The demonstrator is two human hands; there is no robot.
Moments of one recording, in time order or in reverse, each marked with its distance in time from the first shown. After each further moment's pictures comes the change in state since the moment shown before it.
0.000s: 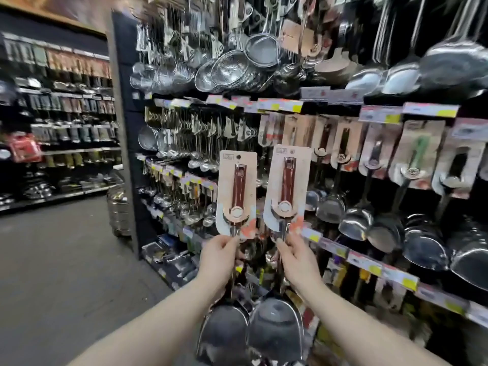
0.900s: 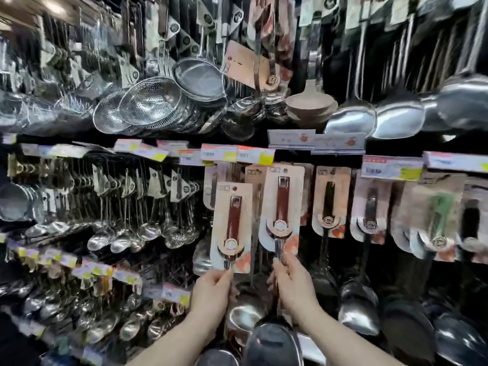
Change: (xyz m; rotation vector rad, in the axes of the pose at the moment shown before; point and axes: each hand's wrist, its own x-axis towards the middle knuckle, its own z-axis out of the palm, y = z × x) left_hand 0.303 0.024 0.122 -0.035 -0.308 0.107; right_hand 0.289 0.057 0.006 0.006 0.322 0.119
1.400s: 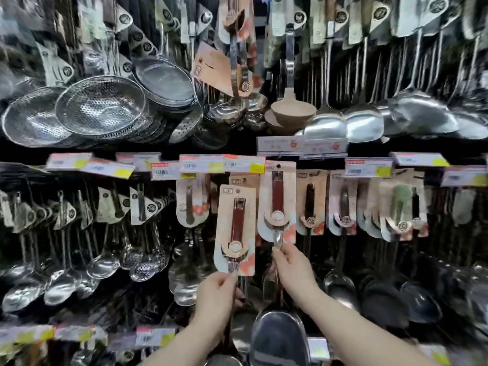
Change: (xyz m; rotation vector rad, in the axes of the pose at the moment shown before) left_hand 0.065 -0.006 -0.012 -0.106 -0.330 0.034; right_hand 0.028 -0.028 0.023 -0.158 0.328 -0.024
